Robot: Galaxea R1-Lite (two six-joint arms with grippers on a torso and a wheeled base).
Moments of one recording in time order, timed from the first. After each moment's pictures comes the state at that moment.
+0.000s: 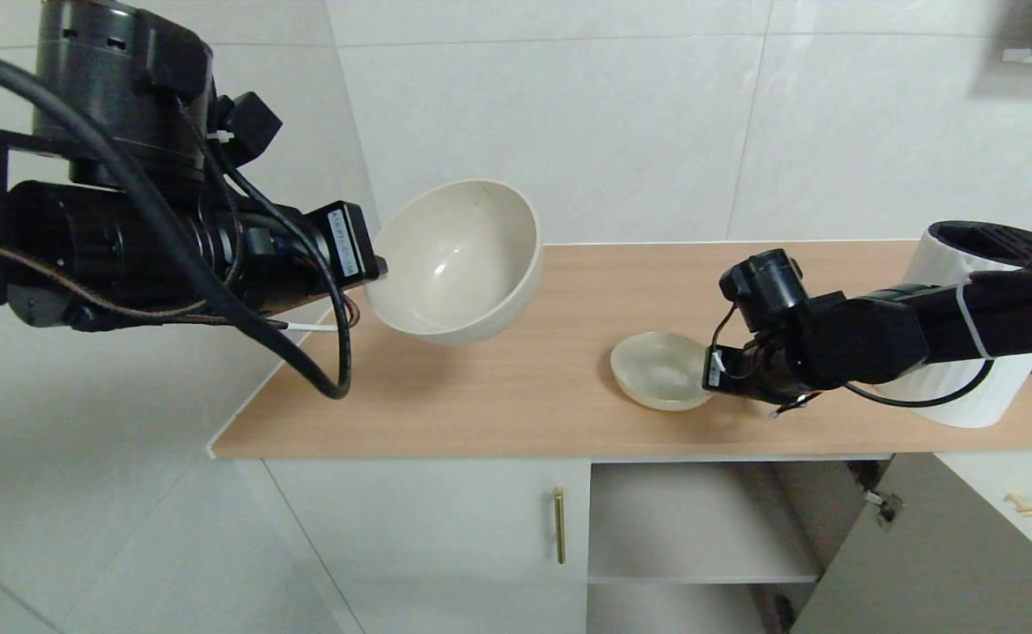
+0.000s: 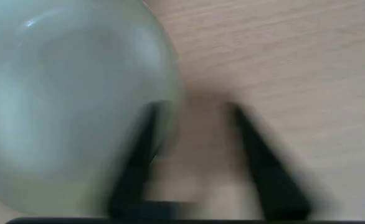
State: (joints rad) left arm -0.46 1.58 -1.36 0.20 0.16 -0.47; right arm 0.42 2.06 -1.42 0.14 -0.33 0.51
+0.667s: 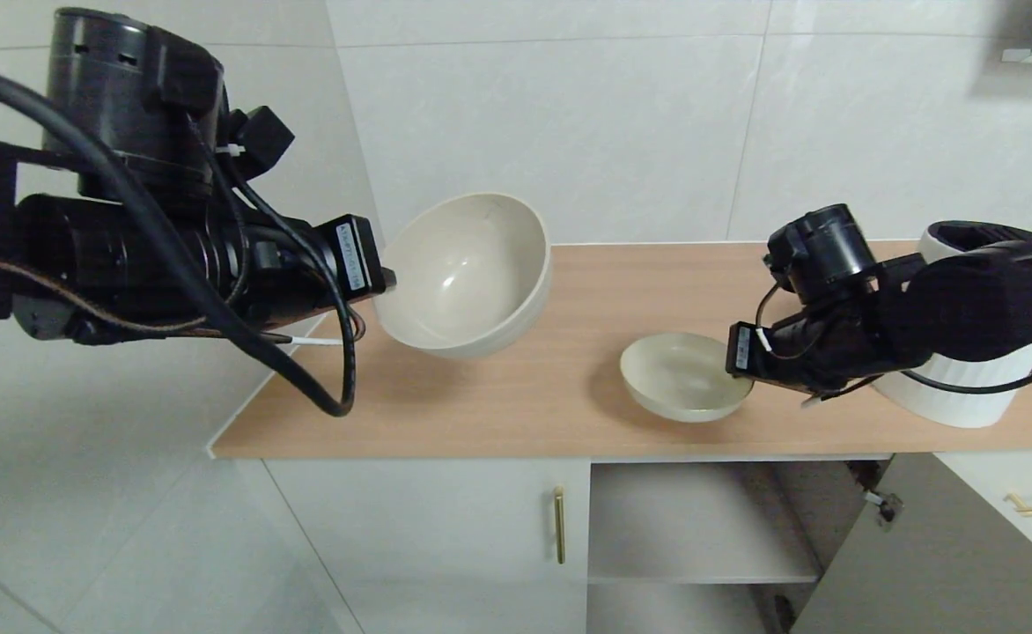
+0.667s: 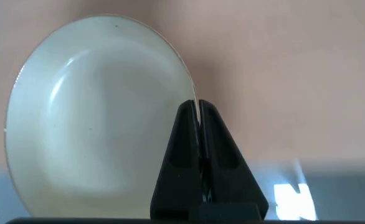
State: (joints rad) left arm -0.48 1.58 -1.33 0.20 0.13 -0.47; right arm 0.43 1.87 -1.37 0.25 -0.19 0.52
